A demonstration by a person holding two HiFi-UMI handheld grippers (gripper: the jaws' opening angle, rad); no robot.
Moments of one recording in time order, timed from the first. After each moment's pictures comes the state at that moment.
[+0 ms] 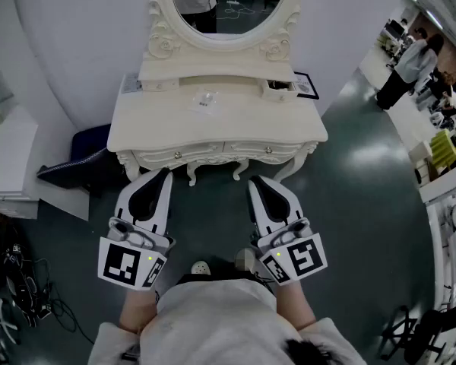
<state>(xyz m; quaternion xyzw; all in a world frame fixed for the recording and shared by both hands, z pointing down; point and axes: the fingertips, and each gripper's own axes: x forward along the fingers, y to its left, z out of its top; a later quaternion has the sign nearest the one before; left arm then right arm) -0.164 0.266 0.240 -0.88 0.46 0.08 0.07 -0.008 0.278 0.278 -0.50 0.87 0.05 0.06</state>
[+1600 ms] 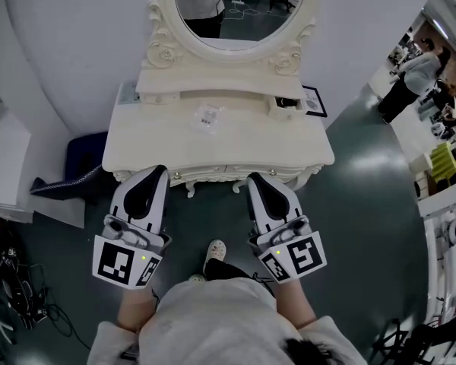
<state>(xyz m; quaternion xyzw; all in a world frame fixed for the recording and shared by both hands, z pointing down) -0.179 0.157 0.238 -0.87 0.47 0.10 0.07 -0.018 0.160 0.276 -0.48 0.88 0.04 0.06</state>
